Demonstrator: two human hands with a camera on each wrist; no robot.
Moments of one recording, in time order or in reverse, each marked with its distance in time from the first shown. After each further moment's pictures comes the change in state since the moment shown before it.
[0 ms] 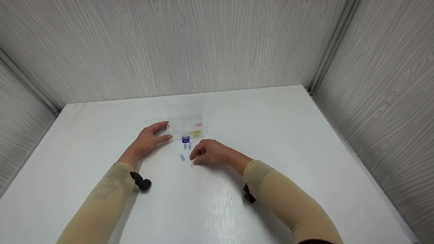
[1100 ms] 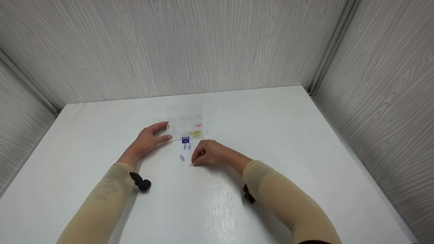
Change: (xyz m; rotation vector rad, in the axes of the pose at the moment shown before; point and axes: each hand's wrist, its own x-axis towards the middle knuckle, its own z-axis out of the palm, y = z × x) left_hand -0.002 0.002 0.000 -0.019 0.004 -0.001; right_hand -0.001 -0.003 0.001 -0.006 -0.010 -0.045
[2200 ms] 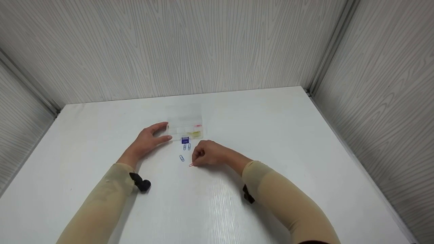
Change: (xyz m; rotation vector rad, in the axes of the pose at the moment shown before) left_hand 0.001 -0.003 0.000 0.005 -0.006 0.024; right_hand 0.001 0.000 0.000 -0.020 -0.008 0.017
